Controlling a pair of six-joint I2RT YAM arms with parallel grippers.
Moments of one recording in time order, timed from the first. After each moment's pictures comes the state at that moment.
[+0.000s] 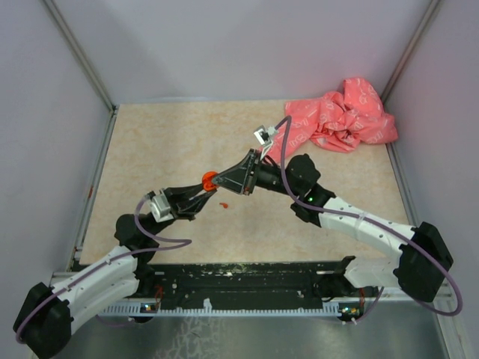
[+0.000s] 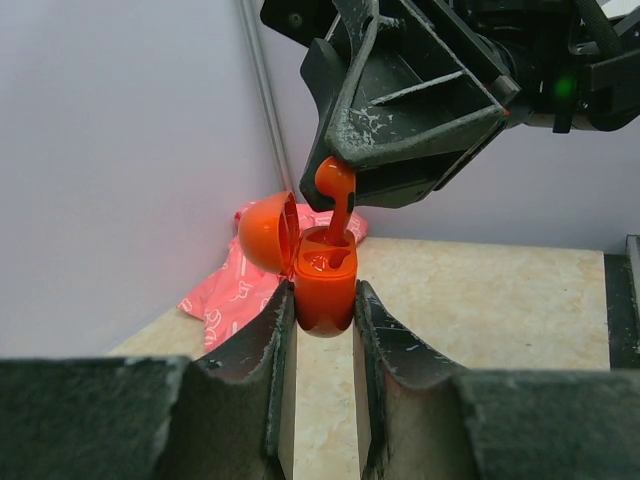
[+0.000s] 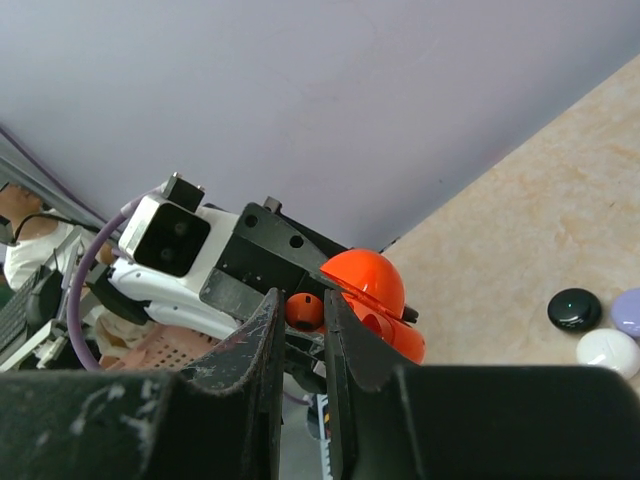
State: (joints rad) left arm -0.63 0.75 0.19 1.10 0.43 -0.03; right arm 0.85 1.21 0.84 0.58 -0.47 0.81
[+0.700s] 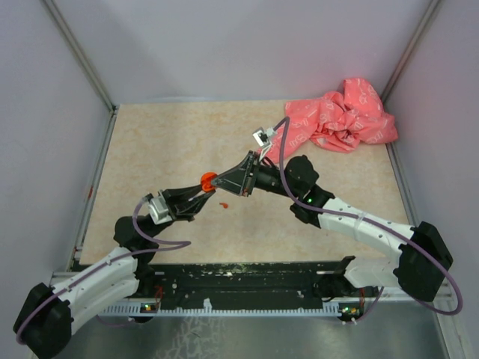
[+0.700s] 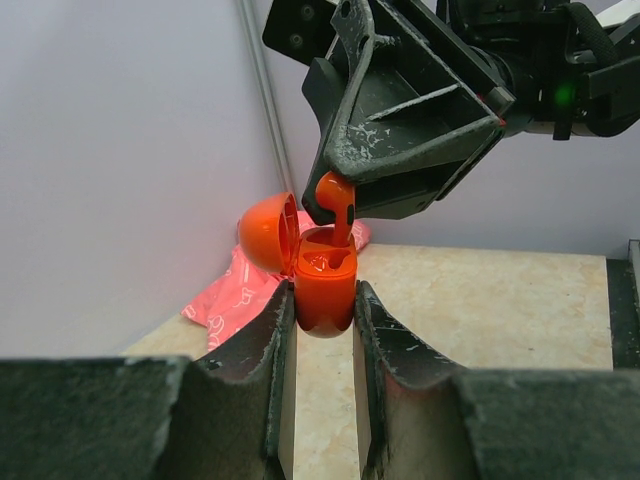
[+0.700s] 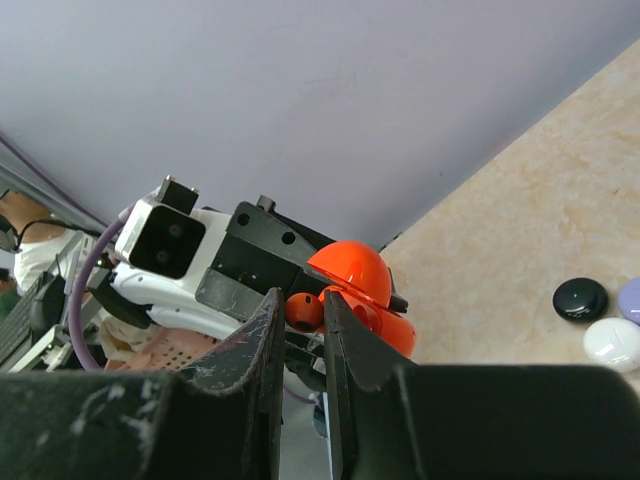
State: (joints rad) left arm -0.63 0.74 0.18 1.14 0.43 -0.04; right arm 0.86 1.21 0.83 0.58 -0.46 0.83
